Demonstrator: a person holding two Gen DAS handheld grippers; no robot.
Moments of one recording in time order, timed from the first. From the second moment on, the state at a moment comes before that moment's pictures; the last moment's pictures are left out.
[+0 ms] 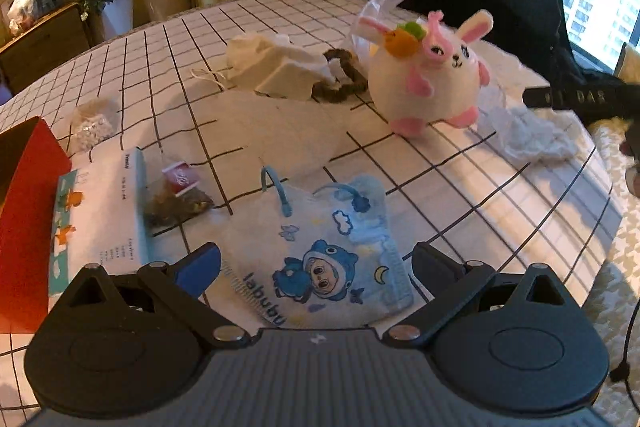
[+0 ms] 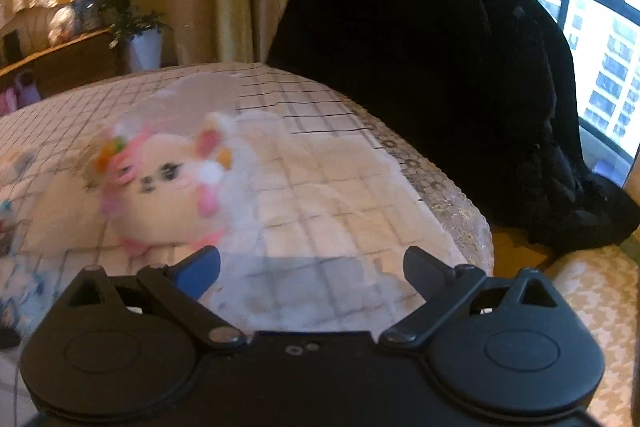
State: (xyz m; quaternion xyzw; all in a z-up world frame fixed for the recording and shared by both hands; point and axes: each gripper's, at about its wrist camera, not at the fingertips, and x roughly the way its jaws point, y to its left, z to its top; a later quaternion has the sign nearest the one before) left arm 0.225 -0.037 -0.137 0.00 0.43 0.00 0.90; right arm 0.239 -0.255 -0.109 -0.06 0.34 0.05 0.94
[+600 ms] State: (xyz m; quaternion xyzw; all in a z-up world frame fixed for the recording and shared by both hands) left arm 0.234 -0.040 -0.150 0.01 0.44 0.00 0.90; right arm 0.265 -0.258 -0.150 -0.05 0.39 0.07 0.92
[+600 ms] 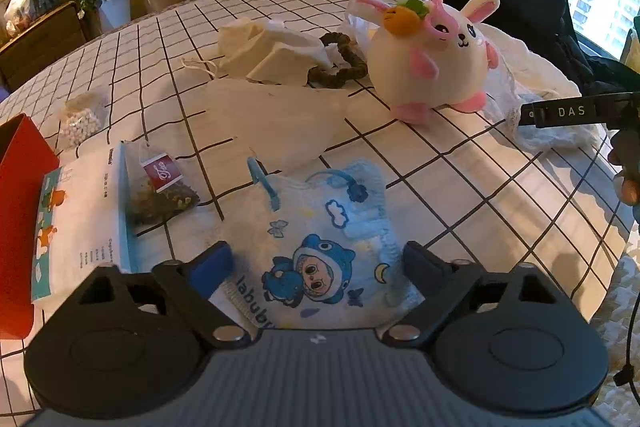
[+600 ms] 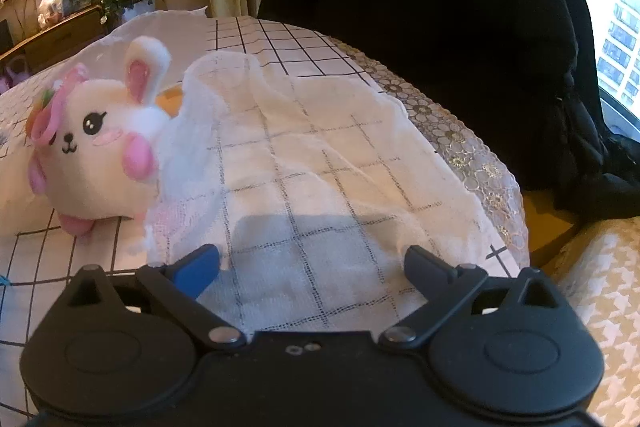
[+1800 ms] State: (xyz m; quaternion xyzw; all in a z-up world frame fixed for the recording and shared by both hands) left arm 0.232 -0.029 -0.139 0.00 0.41 0.01 0.91; right arm 0.235 -0.253 -0.125 -0.06 0.38 0.15 0.91
